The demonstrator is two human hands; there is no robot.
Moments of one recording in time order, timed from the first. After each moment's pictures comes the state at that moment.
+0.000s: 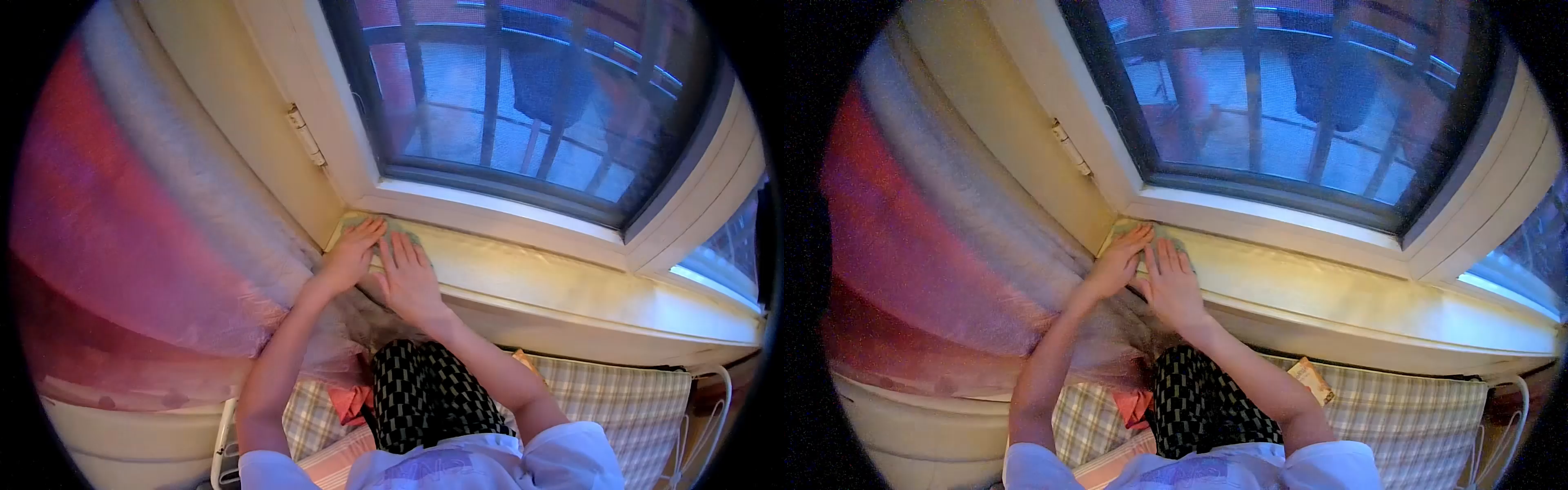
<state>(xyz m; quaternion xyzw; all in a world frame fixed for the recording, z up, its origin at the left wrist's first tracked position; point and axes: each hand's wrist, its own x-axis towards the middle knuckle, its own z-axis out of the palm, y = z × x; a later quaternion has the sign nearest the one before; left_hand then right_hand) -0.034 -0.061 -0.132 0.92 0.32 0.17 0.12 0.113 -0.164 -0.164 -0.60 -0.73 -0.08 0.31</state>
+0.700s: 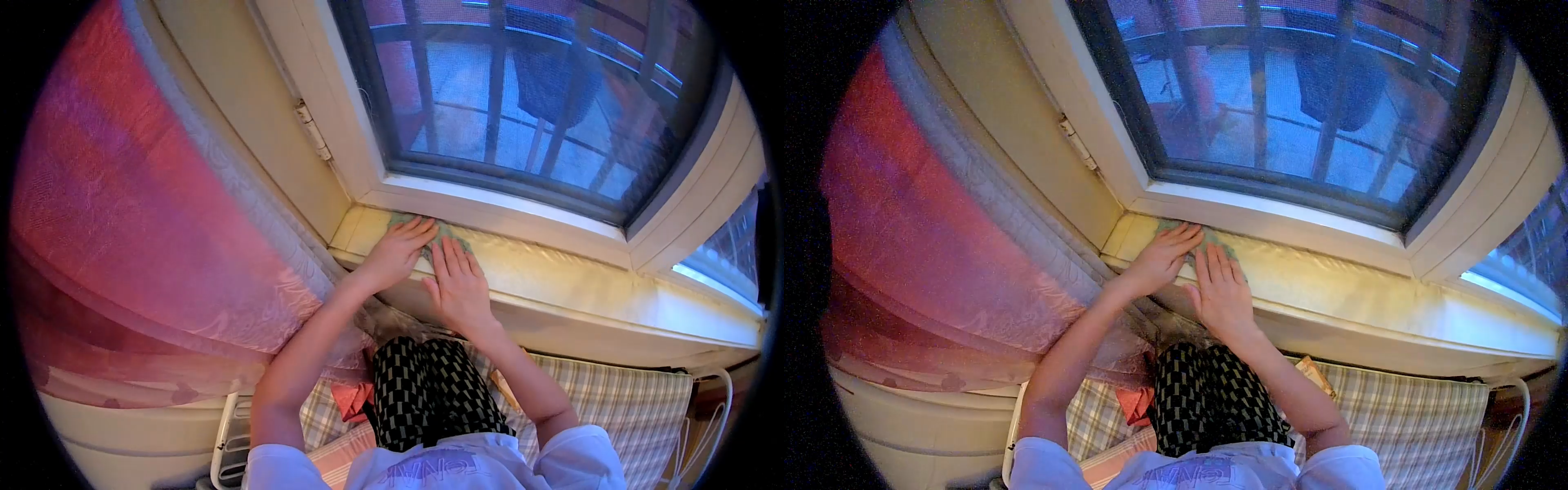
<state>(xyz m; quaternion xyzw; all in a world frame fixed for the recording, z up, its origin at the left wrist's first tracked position) 0.027 -0.085 -0.136 0.95 0.24 0.15 0.14 0.169 -0.215 -0.159 -0.64 -0.71 -0.11 0.28</state>
